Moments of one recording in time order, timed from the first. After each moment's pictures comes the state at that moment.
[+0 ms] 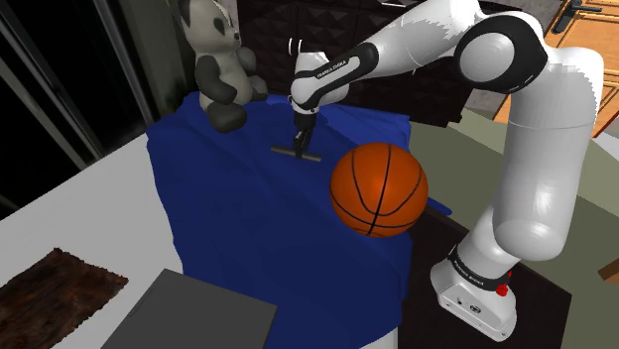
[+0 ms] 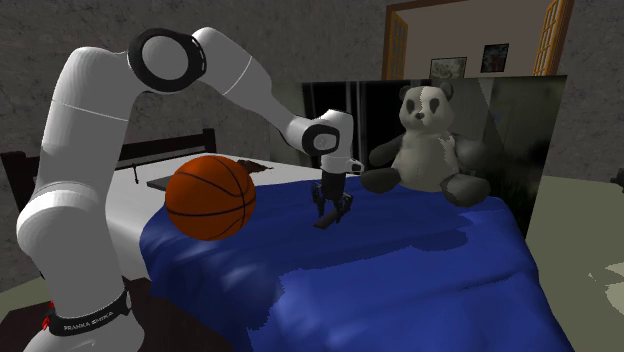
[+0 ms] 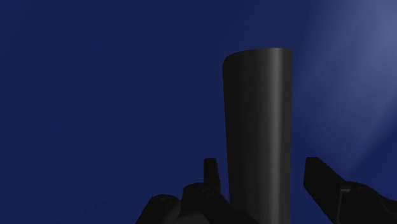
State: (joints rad) arm 0.17 0.37 -0.07 -1.86 0.12 2.19 -0.46
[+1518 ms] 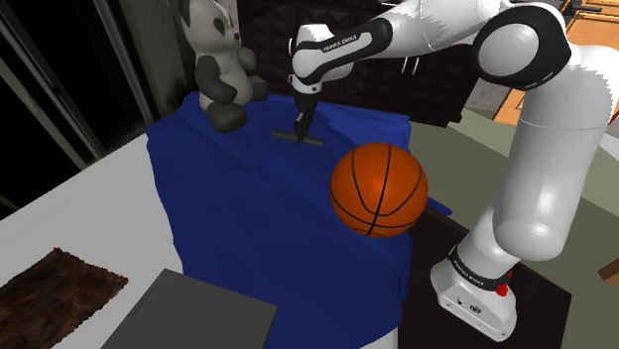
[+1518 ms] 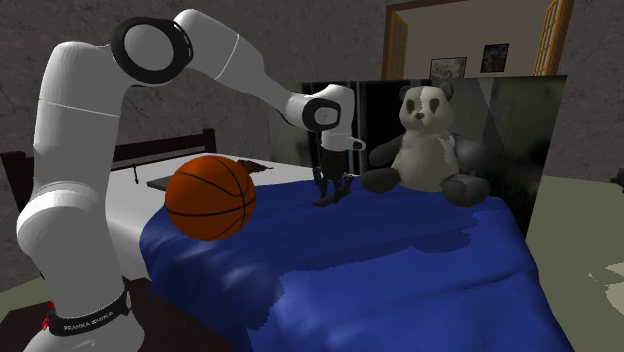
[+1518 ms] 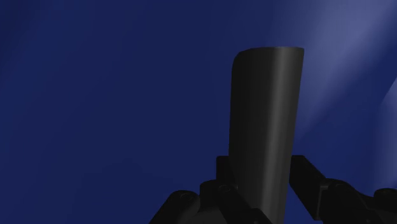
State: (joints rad) arm 0.17 0.30 -0.08 -1.79 0.11 2.05 -0.44
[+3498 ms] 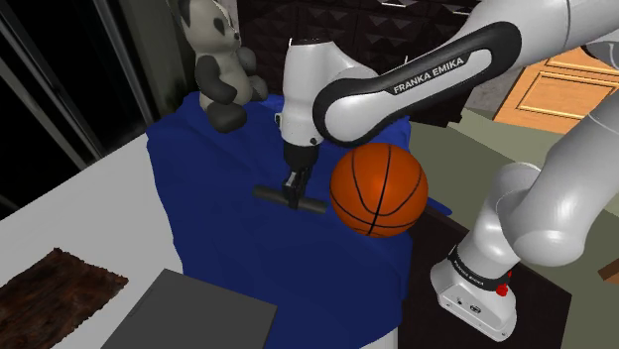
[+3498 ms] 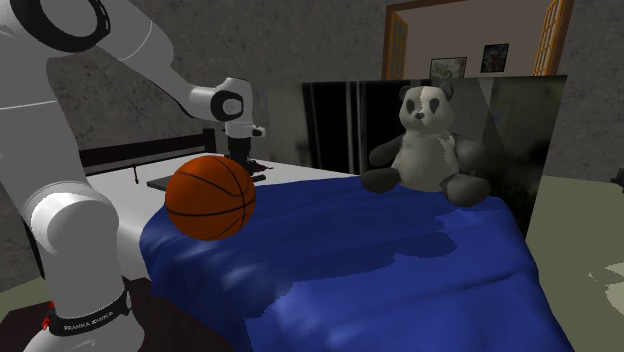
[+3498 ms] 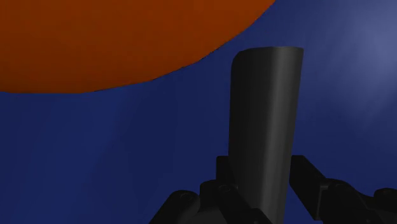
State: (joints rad) arm 0.46 -0.15 0.19 -2.31 0.13 2.16 0.08
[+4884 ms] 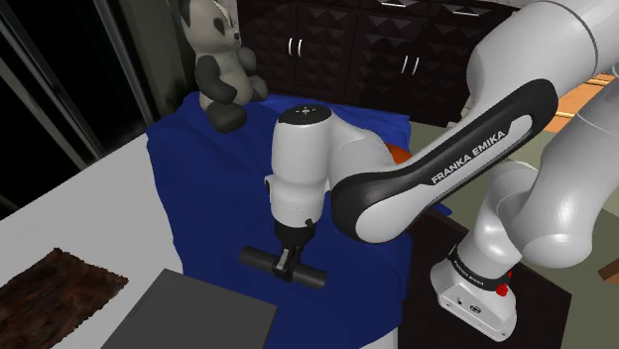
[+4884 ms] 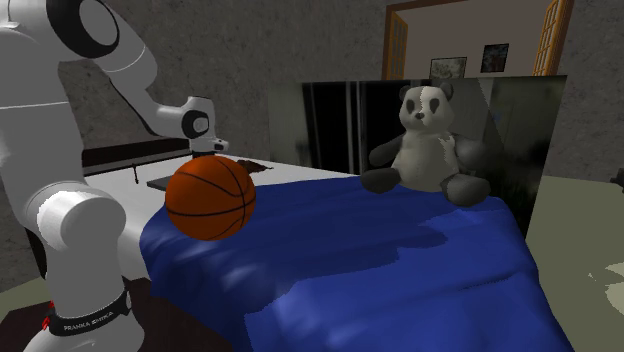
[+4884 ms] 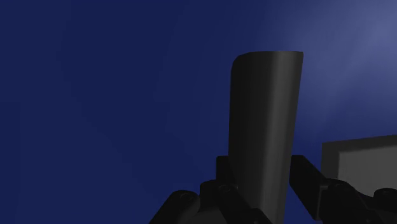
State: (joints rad) arm 0.59 -0.08 0.37 -2.38 0.15 2.33 0.37
